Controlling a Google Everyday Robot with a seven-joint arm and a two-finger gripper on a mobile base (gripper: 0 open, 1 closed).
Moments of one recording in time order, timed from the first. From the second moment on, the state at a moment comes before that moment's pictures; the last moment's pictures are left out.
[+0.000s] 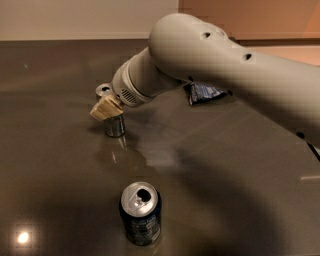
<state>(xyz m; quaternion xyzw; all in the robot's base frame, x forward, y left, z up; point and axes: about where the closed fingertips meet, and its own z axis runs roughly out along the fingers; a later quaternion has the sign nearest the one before) 0.543 0.119 0.911 -0.54 0.73 0.17 0.39</state>
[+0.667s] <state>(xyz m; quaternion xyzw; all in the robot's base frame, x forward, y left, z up) 0.548 0.110 0.928 -0.53 0.73 0.19 0.39</state>
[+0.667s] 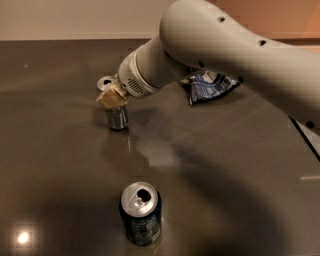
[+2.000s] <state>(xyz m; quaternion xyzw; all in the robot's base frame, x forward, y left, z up) 0.522 0.049 1.033 -0.58 0.69 0.23 0.36</state>
